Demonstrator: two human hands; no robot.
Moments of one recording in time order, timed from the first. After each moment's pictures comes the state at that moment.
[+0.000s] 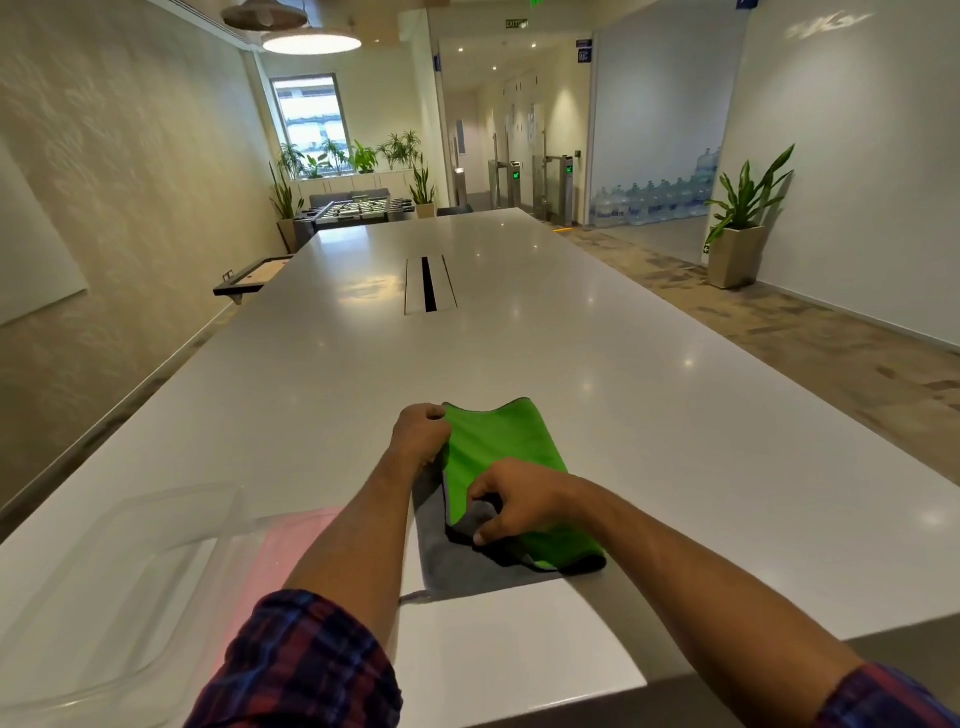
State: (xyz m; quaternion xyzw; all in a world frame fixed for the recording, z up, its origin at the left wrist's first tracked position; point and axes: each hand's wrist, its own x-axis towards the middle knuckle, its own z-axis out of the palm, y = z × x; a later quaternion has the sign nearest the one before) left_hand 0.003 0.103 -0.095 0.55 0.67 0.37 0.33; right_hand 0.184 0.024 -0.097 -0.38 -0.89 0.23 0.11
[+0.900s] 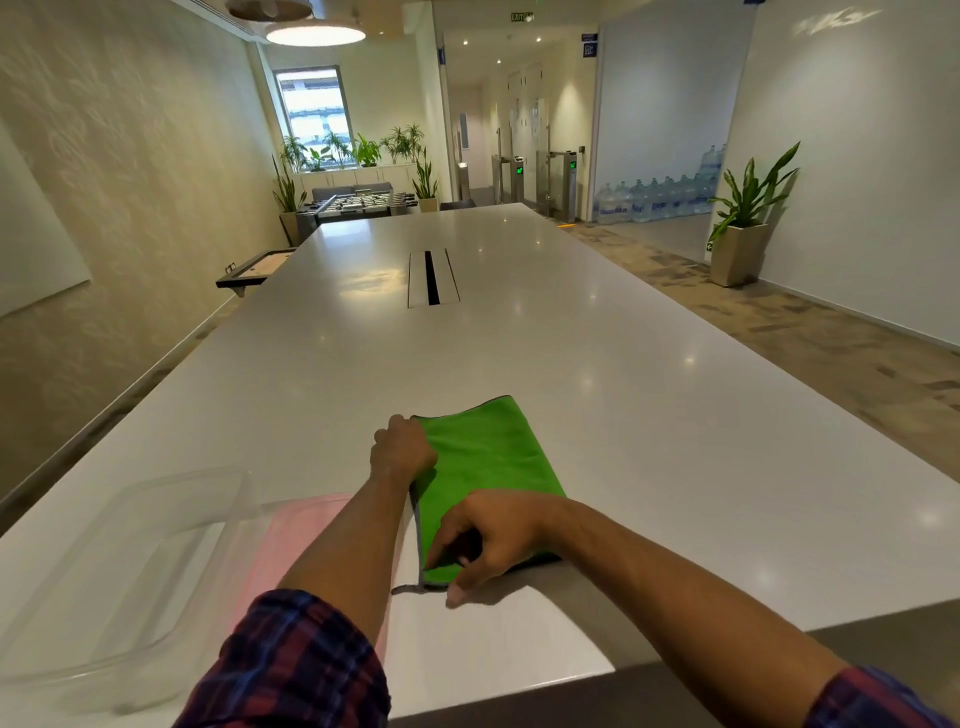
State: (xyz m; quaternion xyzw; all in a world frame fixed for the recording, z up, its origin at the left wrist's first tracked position) left_hand -0.018 0.084 -0.114 0.63 0.76 0.11 0.12; right_hand 0.156 -0.011 -0.099 -0.28 -0.92 0.28 0.02
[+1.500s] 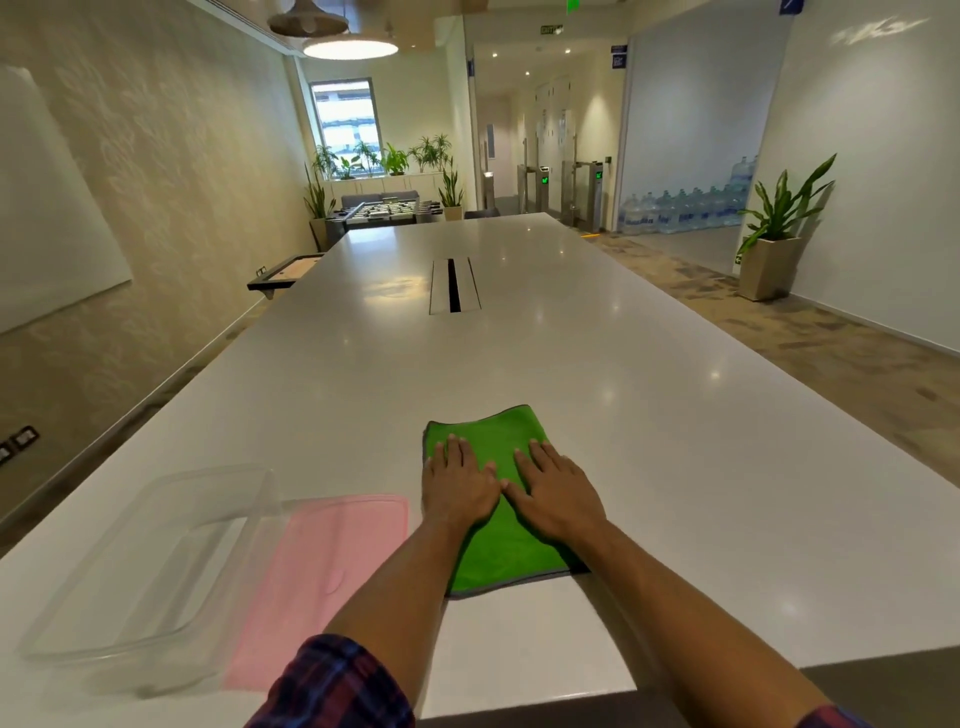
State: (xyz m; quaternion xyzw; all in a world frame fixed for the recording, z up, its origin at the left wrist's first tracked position) left_hand 0.031 0.053 -0.157 0.68 0.72 0.07 0.08; right_hand 0.189 0.041 -0.169 -0.61 -0.78 0.09 0.10
